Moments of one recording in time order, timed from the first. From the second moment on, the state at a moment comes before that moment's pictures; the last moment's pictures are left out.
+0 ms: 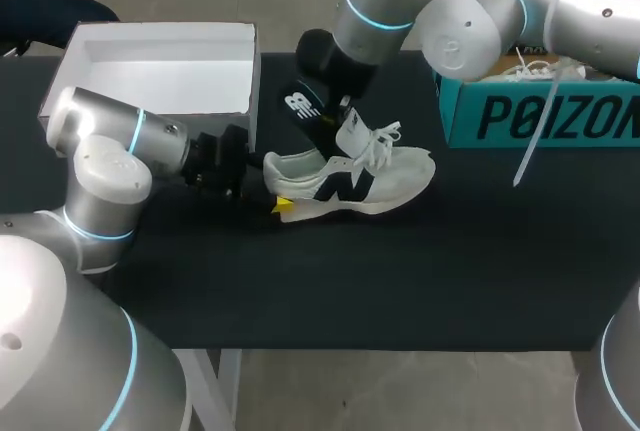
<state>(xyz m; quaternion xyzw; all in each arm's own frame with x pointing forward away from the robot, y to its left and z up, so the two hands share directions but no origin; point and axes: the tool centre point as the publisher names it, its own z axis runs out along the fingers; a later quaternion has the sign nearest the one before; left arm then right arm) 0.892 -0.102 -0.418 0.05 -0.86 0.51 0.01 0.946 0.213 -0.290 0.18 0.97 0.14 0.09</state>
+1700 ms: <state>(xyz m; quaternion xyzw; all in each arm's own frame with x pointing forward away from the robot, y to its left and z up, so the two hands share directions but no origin) 0.892 -0.103 -0.419 0.05 -0.86 0.51 0.01 1.005 0.252 -0.133 0.20 0.91 0.29 0.24</state>
